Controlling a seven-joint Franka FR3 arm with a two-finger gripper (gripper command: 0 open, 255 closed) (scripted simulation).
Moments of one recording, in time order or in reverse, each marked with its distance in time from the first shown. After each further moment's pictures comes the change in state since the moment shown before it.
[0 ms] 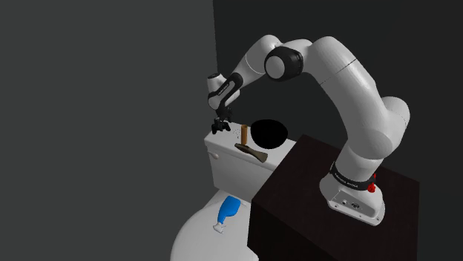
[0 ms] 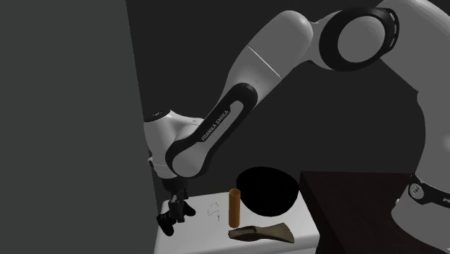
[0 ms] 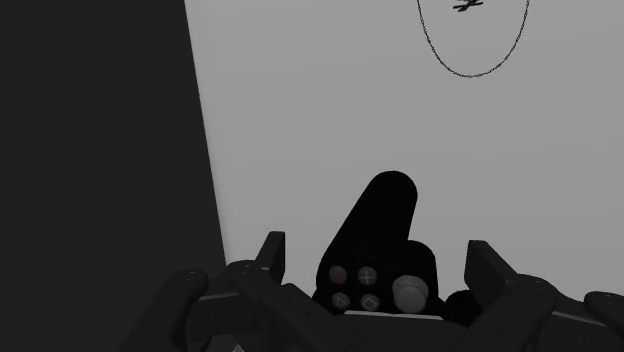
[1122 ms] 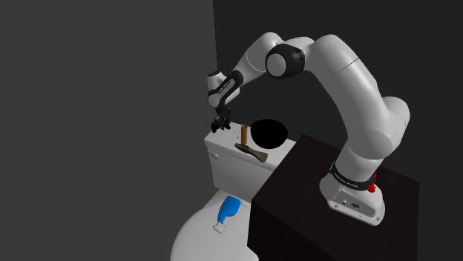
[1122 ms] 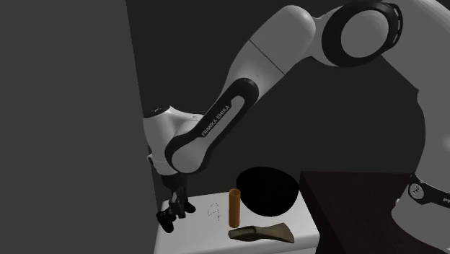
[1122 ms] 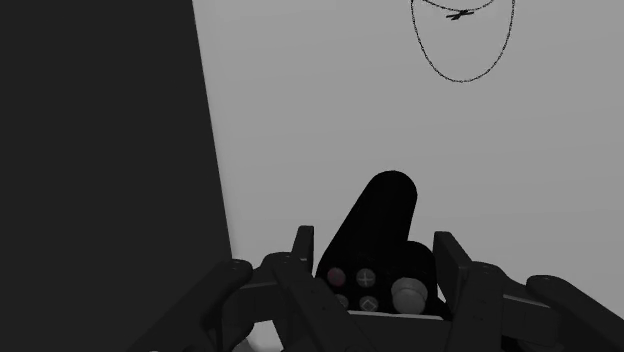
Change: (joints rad) arm 0.000 -0.026 0.001 -0.014 0.000 -0.012 -0.001
